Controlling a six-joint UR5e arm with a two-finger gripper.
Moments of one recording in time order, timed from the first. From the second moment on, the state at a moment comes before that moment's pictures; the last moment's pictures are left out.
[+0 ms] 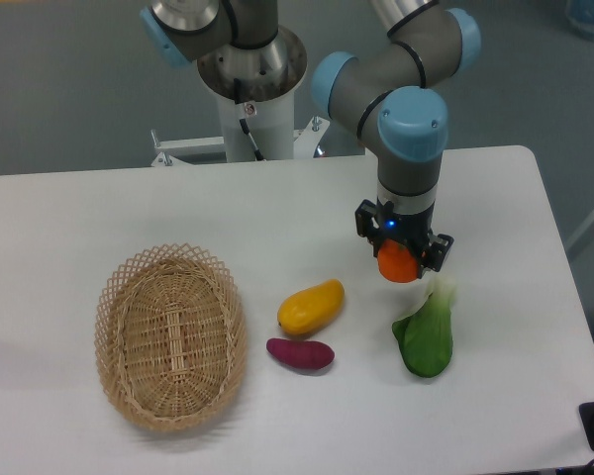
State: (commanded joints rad) arm 2.60 -1.84 -1.78 -0.94 1.58 1.22
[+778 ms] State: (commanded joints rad) arm 2.63 -1.84 -1.78 -0.94 1.59 1.24
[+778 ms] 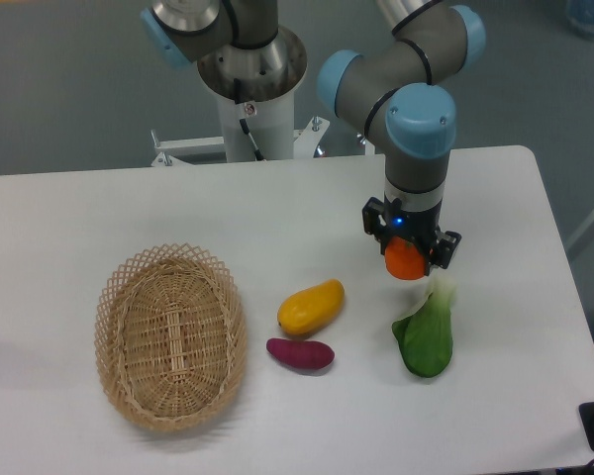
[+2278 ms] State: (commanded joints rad) arm 2.60 -1.77 -2.10 -0.92 1.58 1.43
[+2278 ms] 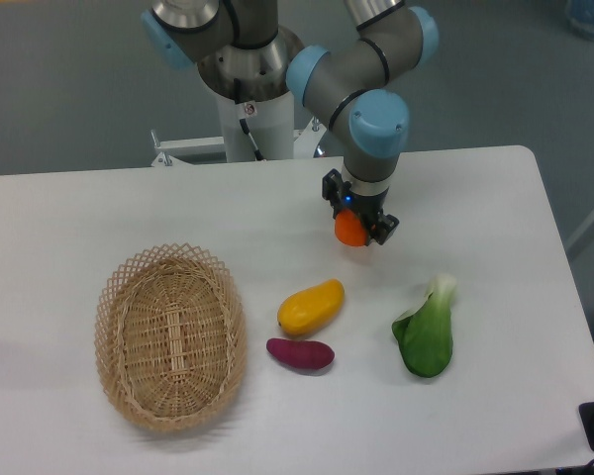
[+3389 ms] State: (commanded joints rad) arm 2.60 -1.77 -2.06 -0.92 1.56 1.43
